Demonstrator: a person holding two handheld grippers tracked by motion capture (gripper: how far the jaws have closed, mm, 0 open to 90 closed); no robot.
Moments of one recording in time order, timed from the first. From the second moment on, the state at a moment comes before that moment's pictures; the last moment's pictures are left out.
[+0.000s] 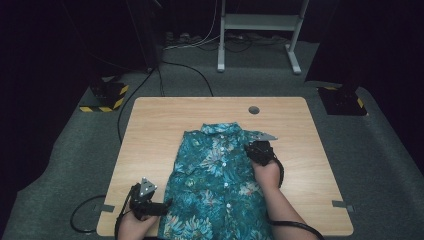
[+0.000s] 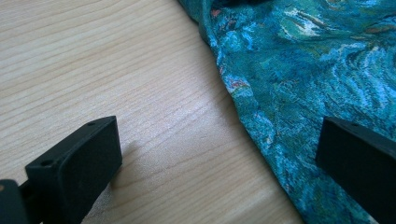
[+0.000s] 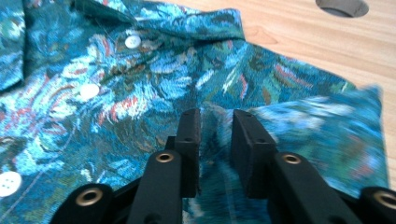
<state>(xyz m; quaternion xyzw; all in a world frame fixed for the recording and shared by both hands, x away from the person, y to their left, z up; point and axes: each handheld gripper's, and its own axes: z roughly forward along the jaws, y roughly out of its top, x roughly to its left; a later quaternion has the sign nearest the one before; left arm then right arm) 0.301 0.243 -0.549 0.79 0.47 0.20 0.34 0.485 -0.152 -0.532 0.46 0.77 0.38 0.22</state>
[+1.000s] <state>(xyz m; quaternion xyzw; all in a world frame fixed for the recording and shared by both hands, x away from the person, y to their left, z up) 0.301 0.241 -0.550 0.79 0.47 0.20 0.34 0.471 -0.166 -0.497 0.44 0.75 0.44 0.22</state>
